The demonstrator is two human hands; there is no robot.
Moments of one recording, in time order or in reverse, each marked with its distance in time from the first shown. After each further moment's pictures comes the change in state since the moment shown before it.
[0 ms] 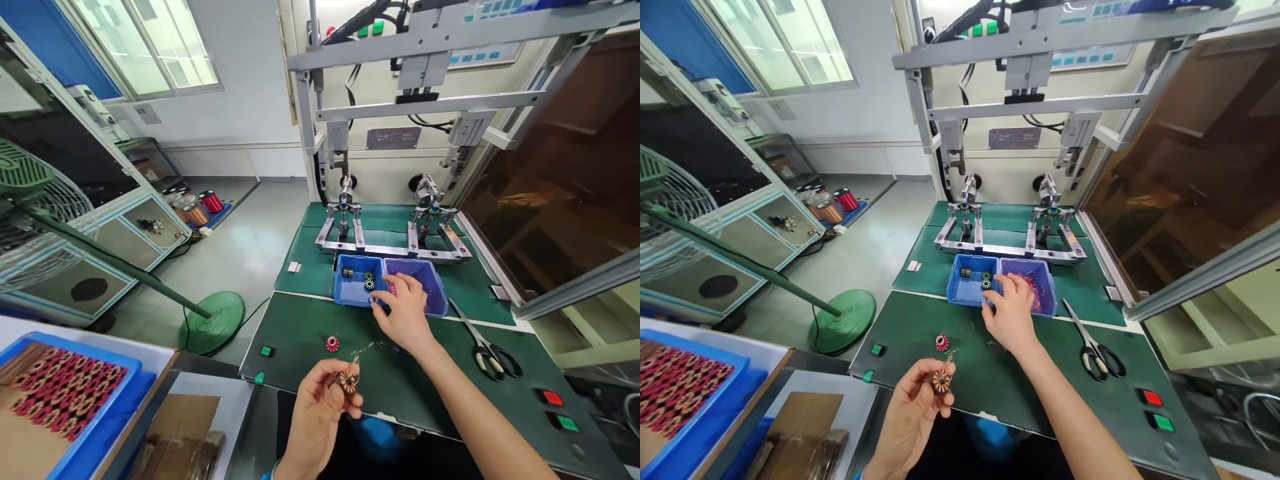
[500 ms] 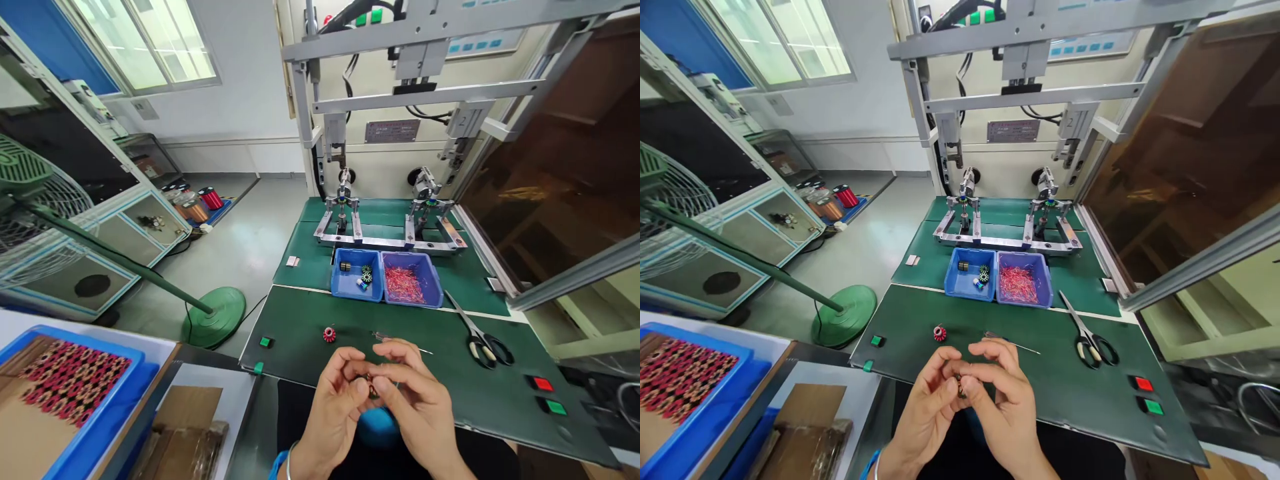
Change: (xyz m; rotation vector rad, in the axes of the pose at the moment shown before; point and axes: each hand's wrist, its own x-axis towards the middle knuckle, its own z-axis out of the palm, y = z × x) left_hand -0.004 -0.012 0.025 -0.156 -0.144 -0.137; right_hand -0.091 -0.078 -0.058 0.757 0.054 0.160
